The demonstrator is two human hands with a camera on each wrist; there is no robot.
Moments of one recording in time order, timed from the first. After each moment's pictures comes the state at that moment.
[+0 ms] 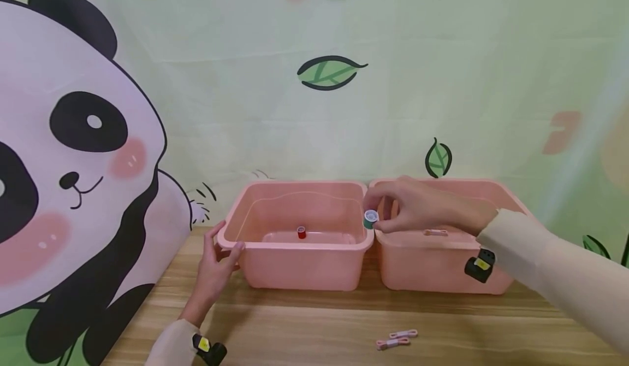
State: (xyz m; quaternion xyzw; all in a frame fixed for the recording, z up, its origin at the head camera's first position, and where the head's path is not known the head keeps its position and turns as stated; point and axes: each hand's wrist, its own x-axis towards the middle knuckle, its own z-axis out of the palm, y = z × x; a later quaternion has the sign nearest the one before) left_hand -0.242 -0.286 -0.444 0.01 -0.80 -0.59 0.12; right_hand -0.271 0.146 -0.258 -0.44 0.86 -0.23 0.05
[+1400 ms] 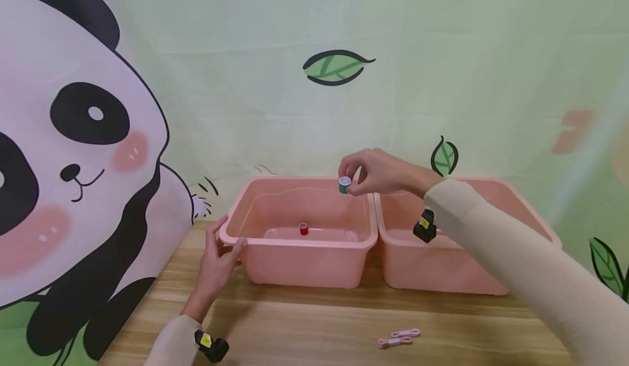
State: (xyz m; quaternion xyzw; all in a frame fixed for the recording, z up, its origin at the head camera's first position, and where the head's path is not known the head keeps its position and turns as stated) left_hand -0.240 -0.285 -0.443 0.00 -0.79 -0.60 0.13; right_hand -0.338 0.089 -0.243 -0.39 0.88 -0.26 0.06
